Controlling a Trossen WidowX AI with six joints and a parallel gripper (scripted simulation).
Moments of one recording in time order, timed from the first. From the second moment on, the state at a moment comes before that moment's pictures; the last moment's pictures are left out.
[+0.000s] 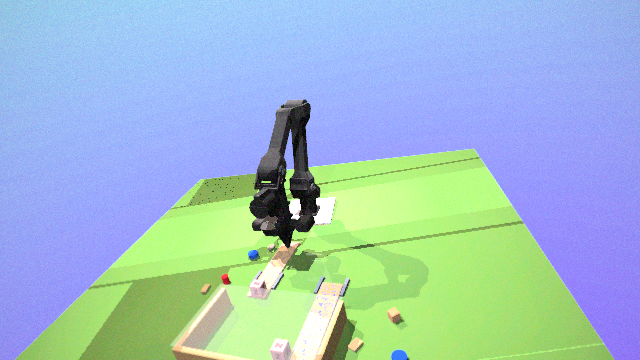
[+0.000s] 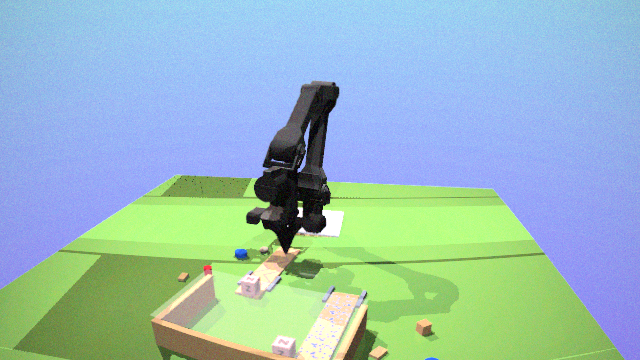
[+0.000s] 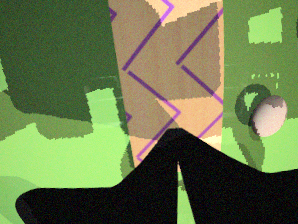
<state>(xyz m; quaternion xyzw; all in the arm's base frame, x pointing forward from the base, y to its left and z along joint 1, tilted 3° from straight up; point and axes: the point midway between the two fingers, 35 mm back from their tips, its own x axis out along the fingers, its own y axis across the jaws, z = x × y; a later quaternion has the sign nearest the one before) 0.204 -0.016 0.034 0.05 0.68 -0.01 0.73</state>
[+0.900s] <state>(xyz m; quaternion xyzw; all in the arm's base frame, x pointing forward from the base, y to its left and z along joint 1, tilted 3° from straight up) 0.199 -0.016 0.049 0.05 0.69 -0.01 0.72</state>
